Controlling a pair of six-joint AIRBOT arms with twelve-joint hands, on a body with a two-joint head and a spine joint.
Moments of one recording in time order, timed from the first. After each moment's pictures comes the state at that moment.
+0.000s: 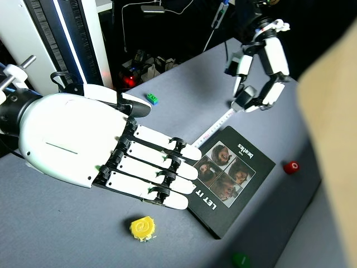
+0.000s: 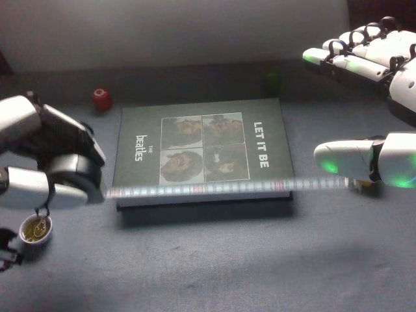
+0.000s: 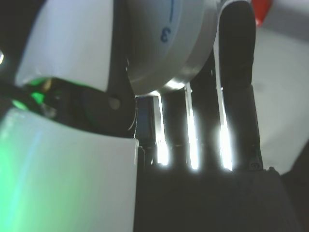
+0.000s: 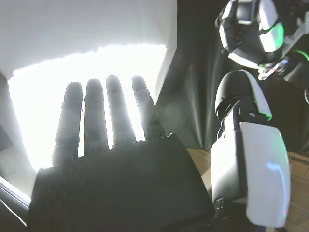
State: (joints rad) left arm 0.91 -0.70 0.90 -0.38 -0.55 0.52; right arm -0.42 -0.66 0.63 0.58 0.48 -1.54
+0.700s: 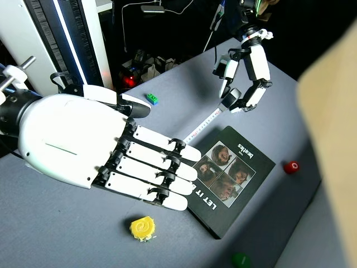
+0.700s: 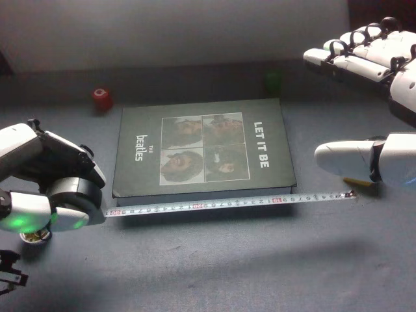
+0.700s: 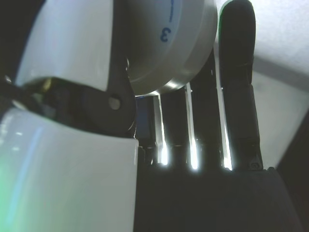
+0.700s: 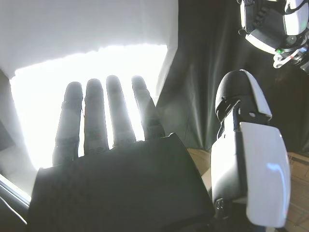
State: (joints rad) left arm 1.01 -0.75 0.90 -0.40 -0.65 0.48; right arm -0.42 -0.66 0.63 0.57 0.48 -1.54
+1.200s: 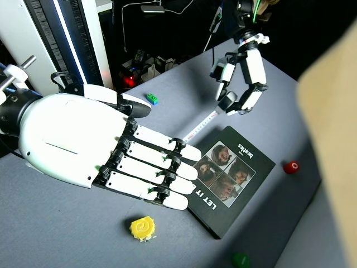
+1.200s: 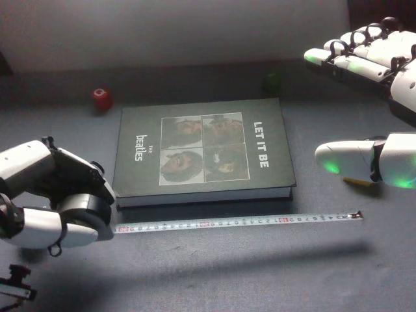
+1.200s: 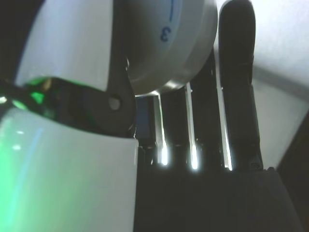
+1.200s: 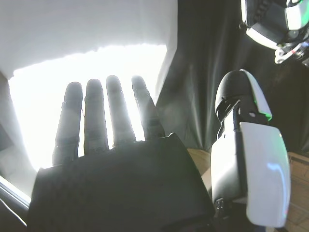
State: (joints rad) left arm 1.05 -0.79 0.91 -0.39 -0.67 0.48; right arm -0.42 -0.66 0.63 0.58 0.48 -1.54
